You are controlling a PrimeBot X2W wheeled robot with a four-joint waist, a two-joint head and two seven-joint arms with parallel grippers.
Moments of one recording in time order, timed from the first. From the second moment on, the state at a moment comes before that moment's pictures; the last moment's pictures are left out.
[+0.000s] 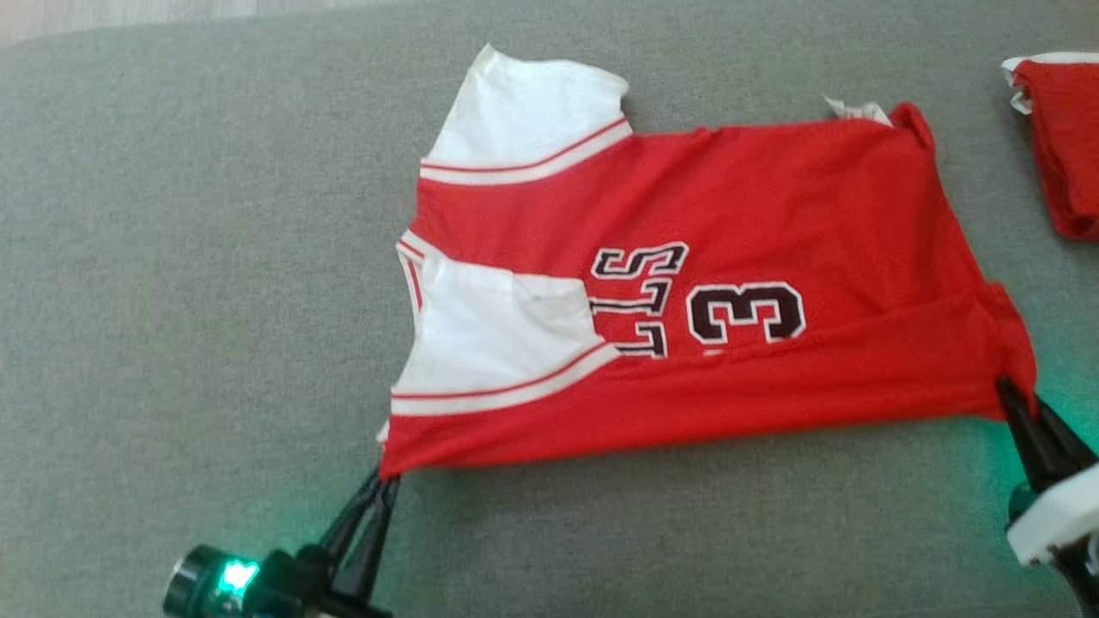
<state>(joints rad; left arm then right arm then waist) -0.10 0.56 -0.85 0.04 -0.55 0.31 -0.25 -0.11 -0.60 0.35 0.47 0.71 0.13 -0.19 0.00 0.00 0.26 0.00</state>
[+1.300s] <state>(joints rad) -1.02 0.65 -0.74 0.11 -0.69 0.00 0.46 -0.17 -0.45 0.12 0.12 0.47 0.13 -0.05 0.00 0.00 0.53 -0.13</state>
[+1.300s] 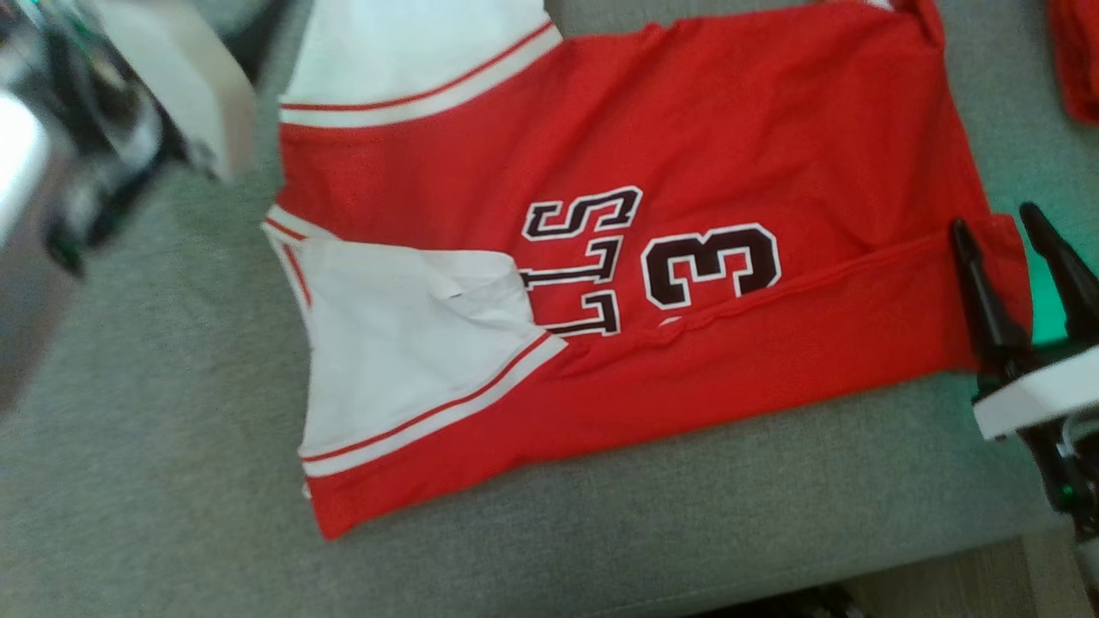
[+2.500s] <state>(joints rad) -1.29 0.69 -0.89 0.37 -0.84 -0.13 0.64 -0.35 -0.39 0.22 0.26 0.49 0.13 -0.17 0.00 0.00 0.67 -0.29</state>
